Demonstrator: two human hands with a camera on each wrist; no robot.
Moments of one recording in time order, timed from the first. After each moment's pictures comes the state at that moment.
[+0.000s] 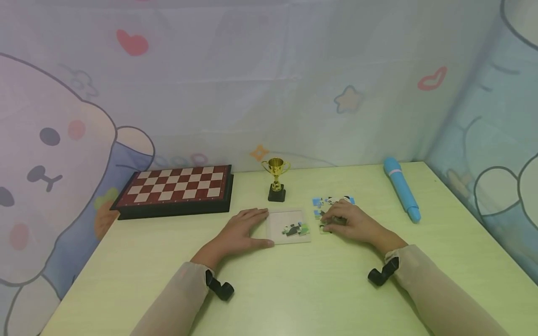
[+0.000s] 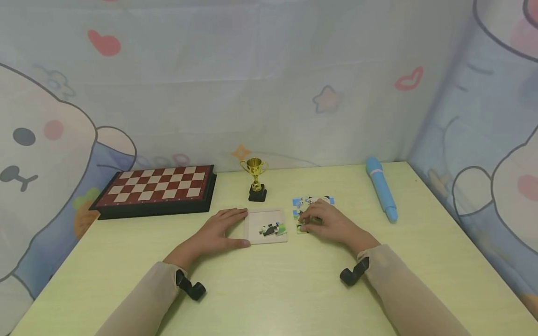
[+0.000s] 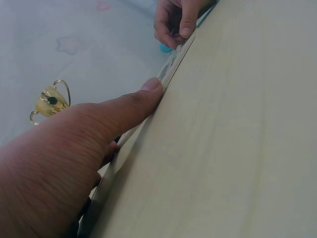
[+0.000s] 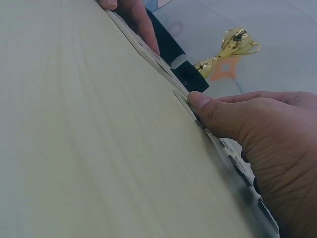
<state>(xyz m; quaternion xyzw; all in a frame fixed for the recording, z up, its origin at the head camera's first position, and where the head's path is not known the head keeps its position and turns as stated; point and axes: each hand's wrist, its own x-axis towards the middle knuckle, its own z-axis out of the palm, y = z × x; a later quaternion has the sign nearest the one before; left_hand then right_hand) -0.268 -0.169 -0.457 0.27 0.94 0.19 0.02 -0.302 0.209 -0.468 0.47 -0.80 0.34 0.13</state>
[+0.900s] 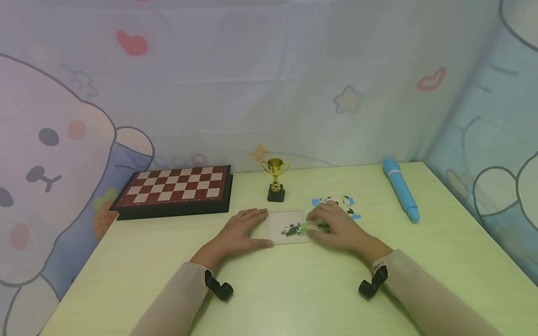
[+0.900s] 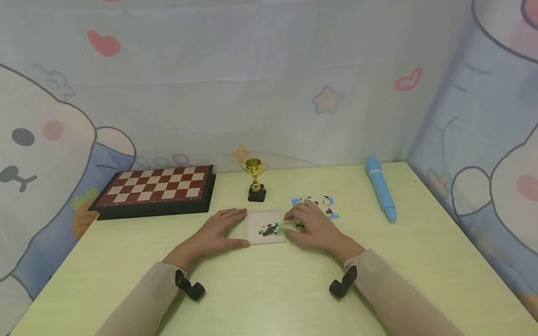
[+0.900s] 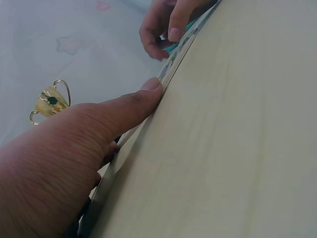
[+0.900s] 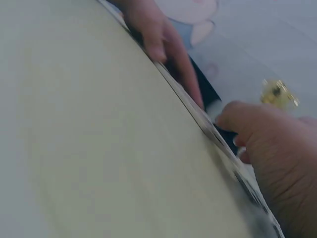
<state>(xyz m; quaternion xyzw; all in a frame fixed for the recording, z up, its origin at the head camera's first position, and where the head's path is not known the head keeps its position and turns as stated) -0.269 -0.168 -0.455 0.27 0.94 0.18 0.02 -0.282 0.168 -0.468 0.40 -0.86 0.28 0.15</state>
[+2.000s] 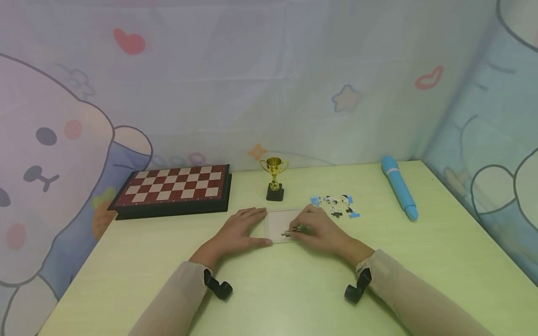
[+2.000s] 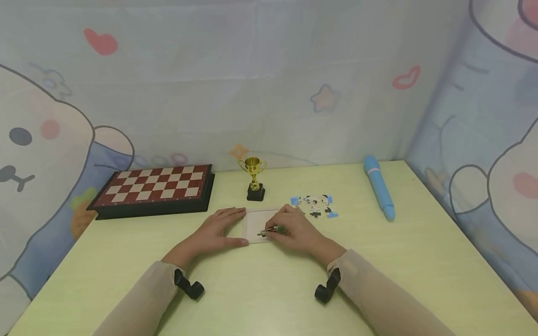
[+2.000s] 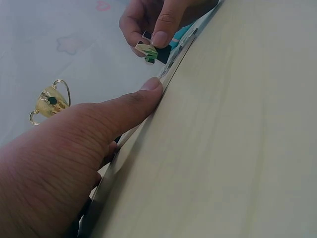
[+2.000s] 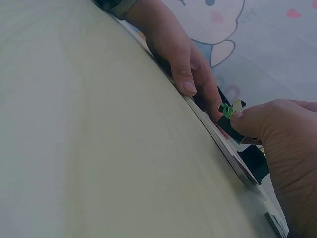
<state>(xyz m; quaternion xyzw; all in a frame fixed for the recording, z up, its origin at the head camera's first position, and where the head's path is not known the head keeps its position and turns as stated) -0.271 -0.169 -0.457 0.27 0.94 0.18 0.02 -0.270 0.125 -0.460 0.48 -0.78 0.35 0.19</state>
